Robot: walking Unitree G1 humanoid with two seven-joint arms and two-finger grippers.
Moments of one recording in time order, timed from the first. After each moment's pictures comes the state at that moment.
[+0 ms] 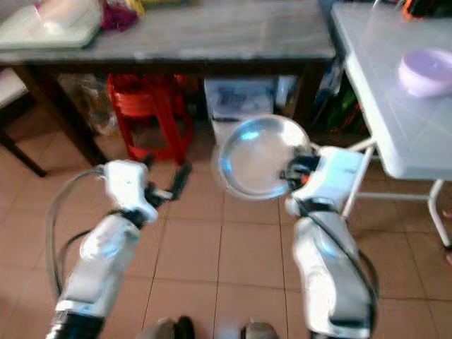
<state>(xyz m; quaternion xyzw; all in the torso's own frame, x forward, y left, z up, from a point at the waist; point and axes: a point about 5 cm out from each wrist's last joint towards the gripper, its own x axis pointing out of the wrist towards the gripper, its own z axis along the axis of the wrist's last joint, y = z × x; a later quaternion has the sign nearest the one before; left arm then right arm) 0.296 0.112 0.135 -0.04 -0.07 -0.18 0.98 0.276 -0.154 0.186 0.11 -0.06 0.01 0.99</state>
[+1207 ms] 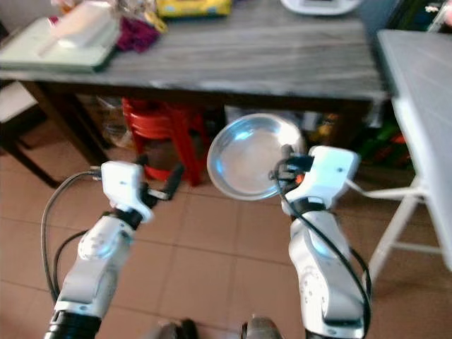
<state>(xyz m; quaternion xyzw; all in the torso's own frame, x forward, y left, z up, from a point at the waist) 0.296 0.112 0.135 -0.04 -0.08 -0.18 0.98 0.275 -0.153 0.187 0.10 -0.07 0.01 0.99</state>
